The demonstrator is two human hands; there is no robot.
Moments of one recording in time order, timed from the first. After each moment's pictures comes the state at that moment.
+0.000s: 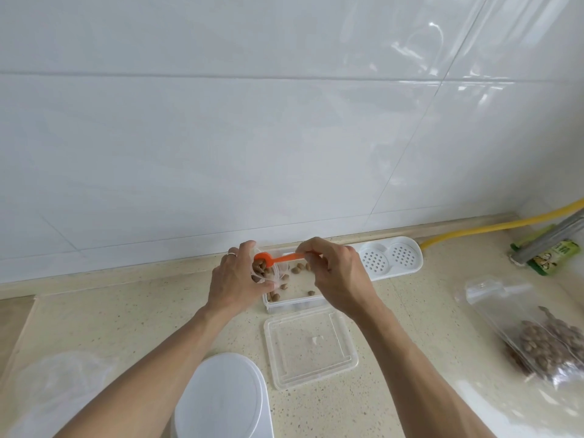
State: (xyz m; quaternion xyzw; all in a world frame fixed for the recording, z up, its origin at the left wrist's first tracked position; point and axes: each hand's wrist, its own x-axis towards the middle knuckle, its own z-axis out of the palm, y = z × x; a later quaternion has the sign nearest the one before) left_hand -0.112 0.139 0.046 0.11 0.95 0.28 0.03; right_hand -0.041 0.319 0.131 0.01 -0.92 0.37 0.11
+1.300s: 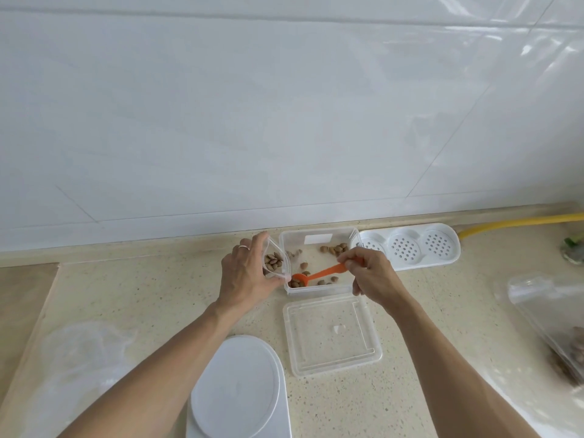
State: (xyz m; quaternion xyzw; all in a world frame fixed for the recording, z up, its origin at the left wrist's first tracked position) left_hand -0.110 0.120 0.006 0.11 0.96 0.27 0.00; right_hand -0.061 0.362 0.044 -0.16 -0.85 0.49 -0.08
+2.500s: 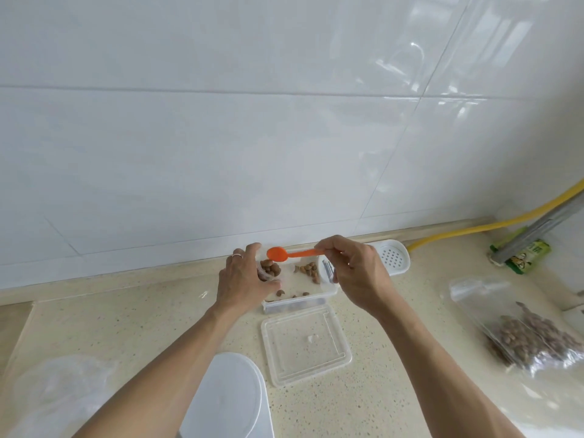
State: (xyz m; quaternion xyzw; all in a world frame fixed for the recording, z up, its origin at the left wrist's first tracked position) left_hand -0.102 0.150 0.061 0.10 0.94 0.31 0.06; right_hand -0.017 0.340 0.156 -0.03 -0.92 0.38 0.12
